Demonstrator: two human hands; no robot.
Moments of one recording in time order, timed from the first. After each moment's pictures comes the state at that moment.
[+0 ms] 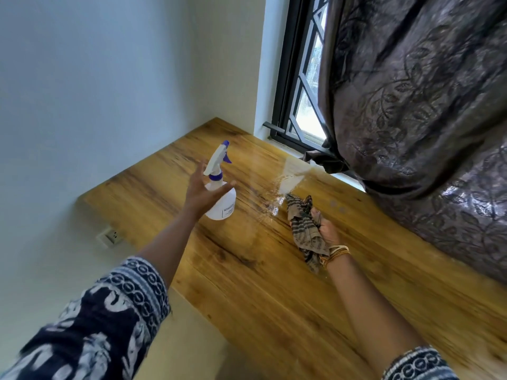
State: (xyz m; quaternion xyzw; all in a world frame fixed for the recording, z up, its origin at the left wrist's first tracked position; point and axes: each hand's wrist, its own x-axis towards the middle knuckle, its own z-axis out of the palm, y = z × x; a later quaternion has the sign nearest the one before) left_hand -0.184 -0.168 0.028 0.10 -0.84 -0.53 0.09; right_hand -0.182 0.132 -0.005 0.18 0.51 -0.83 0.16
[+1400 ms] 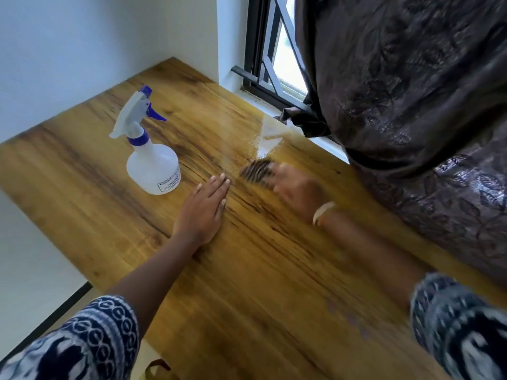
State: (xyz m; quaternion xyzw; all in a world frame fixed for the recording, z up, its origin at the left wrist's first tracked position) left_hand -0.169 -0.050 -0.076 -0.06 -0.98 -0.19 0.03; right_hand -0.264 0.209 -0.041 -0.38 0.92 -0.09 -0.06
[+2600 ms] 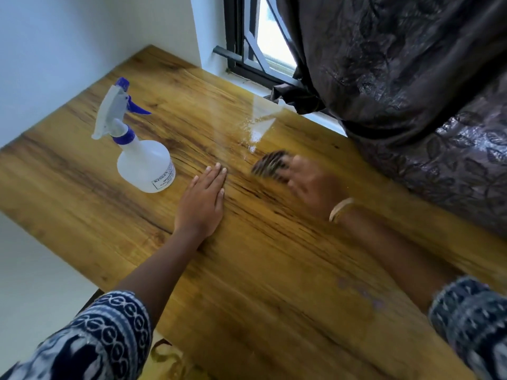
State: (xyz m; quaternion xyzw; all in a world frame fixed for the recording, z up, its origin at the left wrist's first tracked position) left_hand -0.166 -0.047 -0.064 -0.05 -0.98 -0.18 0.02; right_hand -0.233 0.239 -0.052 -0.31 0.94 -0.09 -0.08
